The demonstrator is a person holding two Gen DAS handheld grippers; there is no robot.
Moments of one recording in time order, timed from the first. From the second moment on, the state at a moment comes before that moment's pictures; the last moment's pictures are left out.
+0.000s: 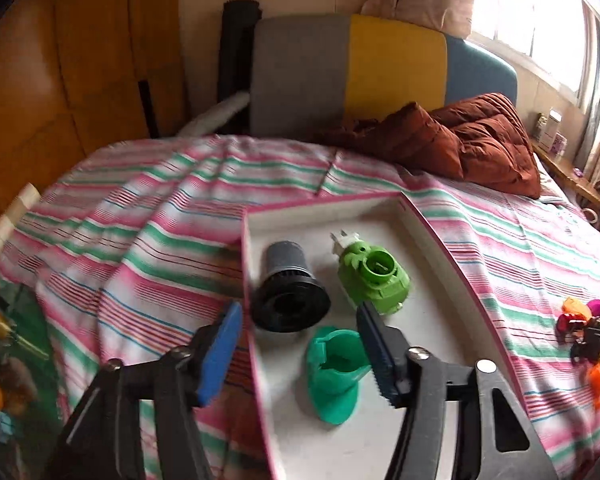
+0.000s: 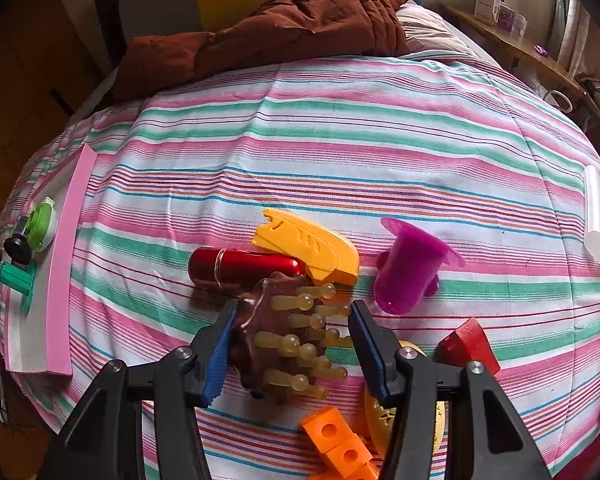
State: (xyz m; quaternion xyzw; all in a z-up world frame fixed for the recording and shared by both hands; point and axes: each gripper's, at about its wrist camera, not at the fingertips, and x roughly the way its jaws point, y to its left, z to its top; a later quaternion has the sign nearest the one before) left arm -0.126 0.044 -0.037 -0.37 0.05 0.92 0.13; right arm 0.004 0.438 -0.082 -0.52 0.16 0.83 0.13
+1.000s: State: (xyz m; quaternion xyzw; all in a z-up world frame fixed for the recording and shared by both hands) left arm -0.044 0.027 -0.019 -0.38 0.00 0.91 0.16; right arm 0.010 0.444 -0.078 -0.51 0.18 0.83 0.14
